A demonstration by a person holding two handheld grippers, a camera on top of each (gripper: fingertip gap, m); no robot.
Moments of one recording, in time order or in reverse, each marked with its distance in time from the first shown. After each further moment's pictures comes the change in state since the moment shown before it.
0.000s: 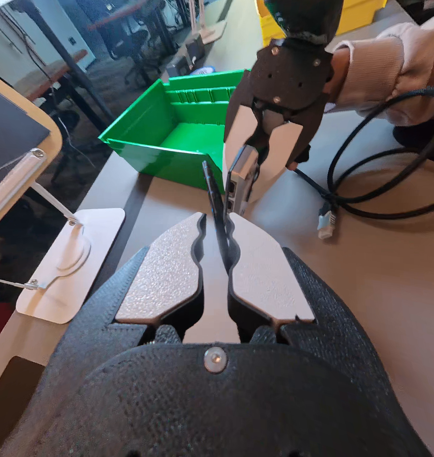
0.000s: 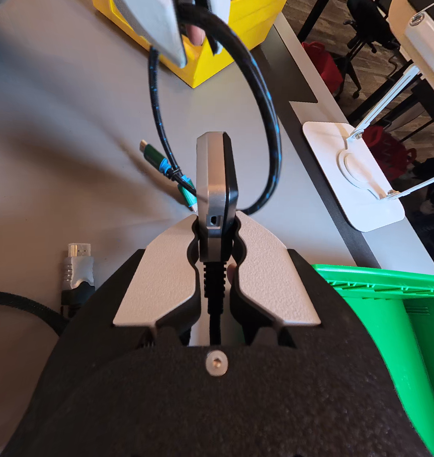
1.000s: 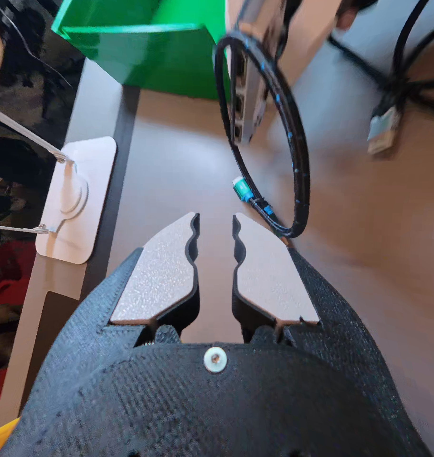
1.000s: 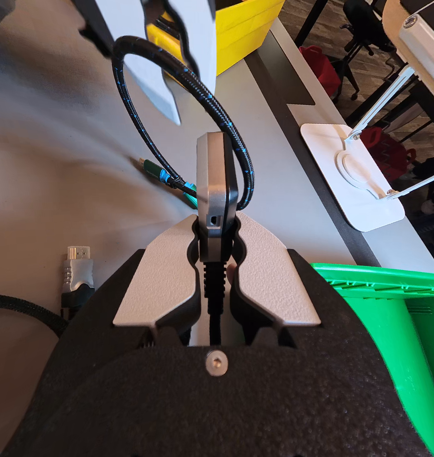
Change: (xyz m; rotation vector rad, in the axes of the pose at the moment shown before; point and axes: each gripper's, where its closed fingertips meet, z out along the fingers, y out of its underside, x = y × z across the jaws) left arm -0.009 0.074 0.004 -0.356 -0.026 0.096; right arm 0.002 -0.001 -0.001 0.016 0.002 0.015
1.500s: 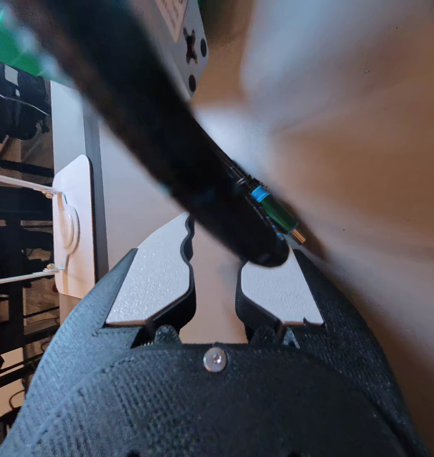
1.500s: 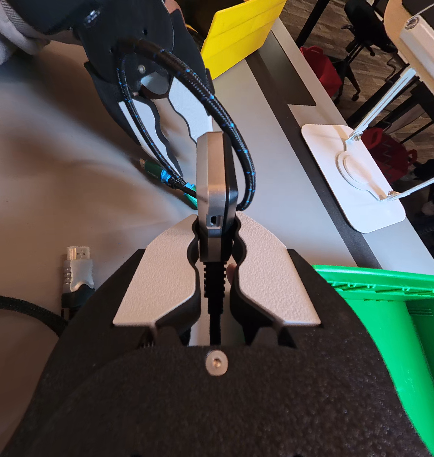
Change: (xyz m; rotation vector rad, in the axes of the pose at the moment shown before) left arm 0.017 0.033 0.057 -0.050 -0.023 0.306; right arm -0.001 -0.001 0.001 -0.001 -0.003 -0.004
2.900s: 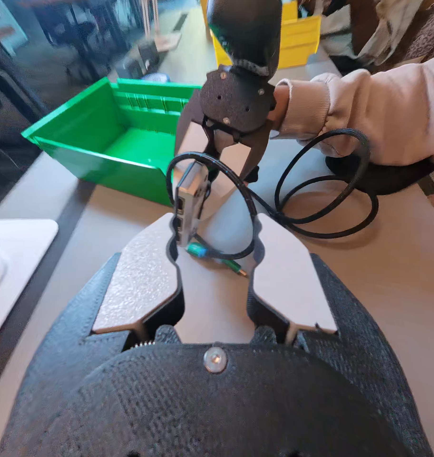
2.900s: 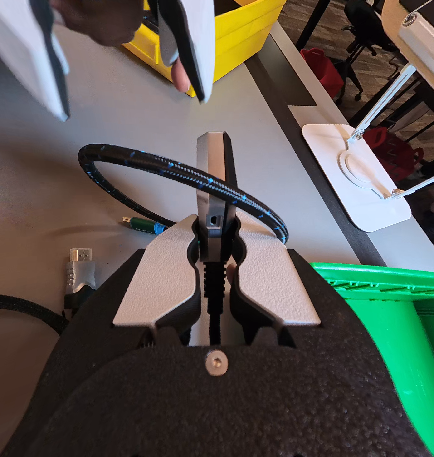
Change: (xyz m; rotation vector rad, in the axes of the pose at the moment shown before) left arm -0.019 -0.120 -0.085 0.472 0.203 -0.493; right arm 0.001 0.000 -0.001 0.017 -0.010 0.027
